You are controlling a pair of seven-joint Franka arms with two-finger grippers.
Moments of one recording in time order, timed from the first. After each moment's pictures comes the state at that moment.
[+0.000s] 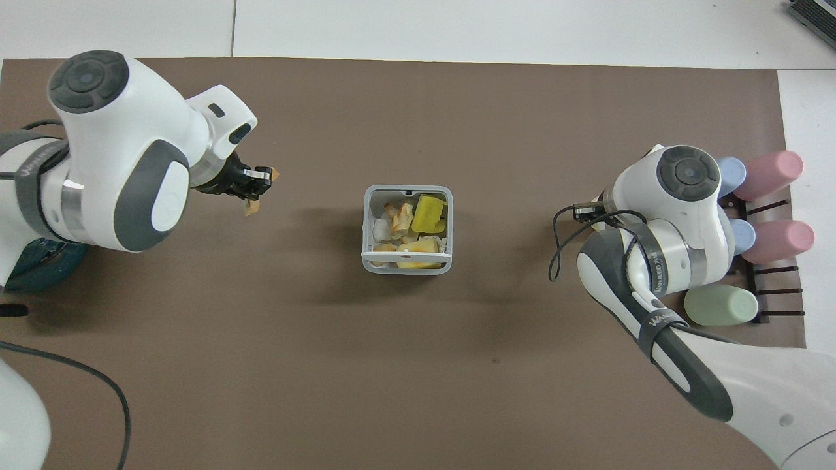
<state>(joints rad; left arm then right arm) -0.23 0.28 -0.12 -1.65 -0.03 1.92 -0.30 0.13 0.32 -0.01 -1.97 -0.15 2.31 0.21</state>
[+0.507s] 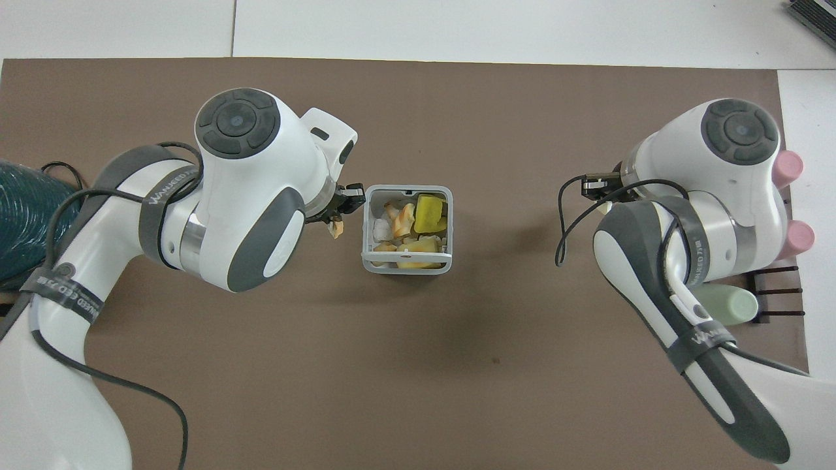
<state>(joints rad) -0.40 0.28 -0.12 -1.65 -0.04 1.93 -0.67 0.13 0.22 0.03 -1.80 -0.06 2.08 0.27</state>
